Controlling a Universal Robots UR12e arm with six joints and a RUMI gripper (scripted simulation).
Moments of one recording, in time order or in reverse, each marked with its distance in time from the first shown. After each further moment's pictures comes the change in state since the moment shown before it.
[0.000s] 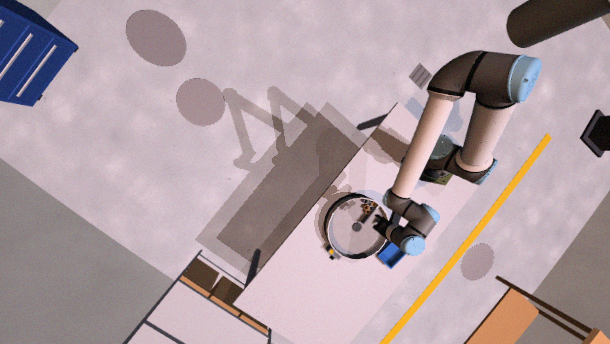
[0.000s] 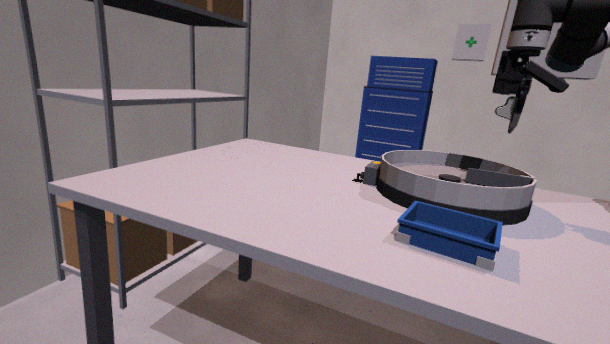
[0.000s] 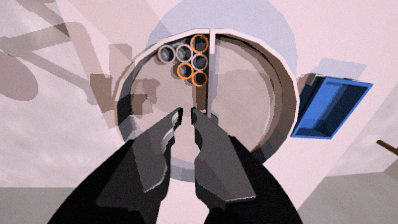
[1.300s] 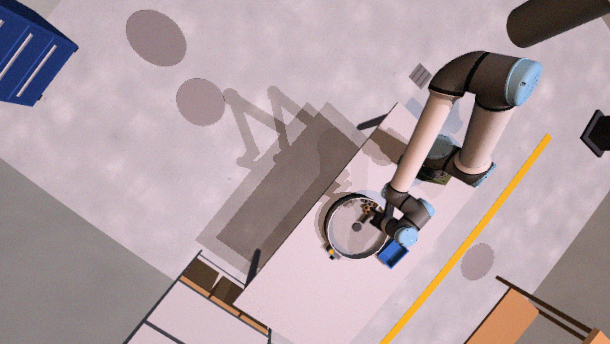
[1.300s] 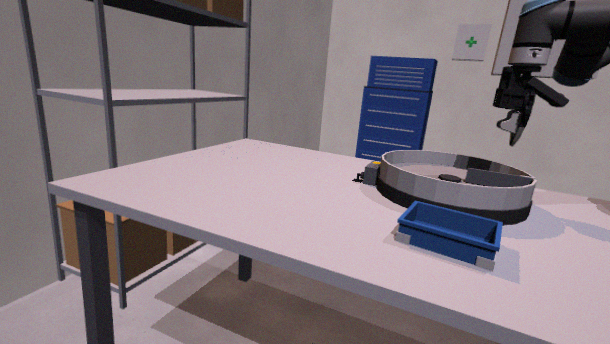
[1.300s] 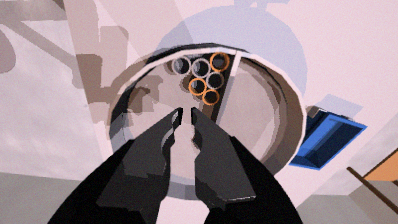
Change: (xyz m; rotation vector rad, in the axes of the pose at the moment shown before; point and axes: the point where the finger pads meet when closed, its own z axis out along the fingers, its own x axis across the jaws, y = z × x) arm -0.024 -0.016 0.039 0.005 -0.001 -0.184
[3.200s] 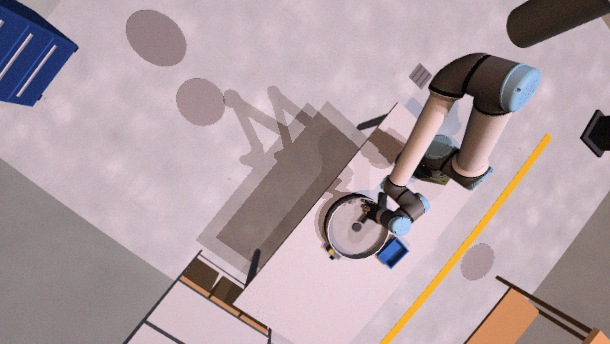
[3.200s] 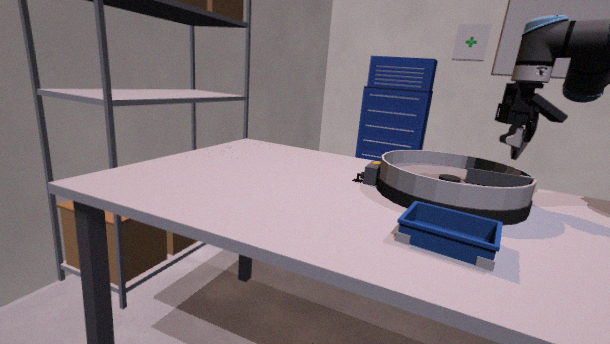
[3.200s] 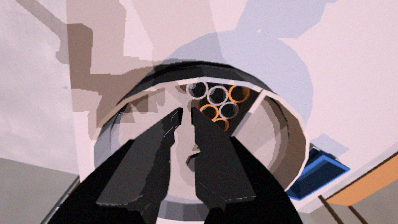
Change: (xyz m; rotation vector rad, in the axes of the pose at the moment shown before) arm -0.023 -0.022 0.044 -0.005 0.000 -0.208
